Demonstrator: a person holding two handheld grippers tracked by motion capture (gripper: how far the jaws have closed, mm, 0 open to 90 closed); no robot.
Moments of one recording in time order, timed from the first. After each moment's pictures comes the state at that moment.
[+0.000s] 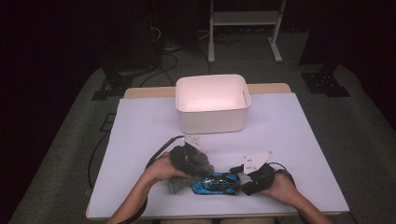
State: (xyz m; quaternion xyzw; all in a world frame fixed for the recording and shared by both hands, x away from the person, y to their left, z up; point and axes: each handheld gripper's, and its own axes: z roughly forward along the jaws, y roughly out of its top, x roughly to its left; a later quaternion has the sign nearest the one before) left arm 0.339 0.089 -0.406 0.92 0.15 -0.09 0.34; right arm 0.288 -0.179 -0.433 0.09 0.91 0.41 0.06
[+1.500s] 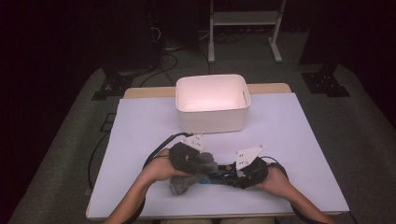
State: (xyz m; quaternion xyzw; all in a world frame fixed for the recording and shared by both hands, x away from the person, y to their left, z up) left arm 0.324 0.073 -0.364 0.93 0.09 -0.04 0.36; right arm 0.306 -0.160 -0.424 0.06 0.91 0.40 0.05
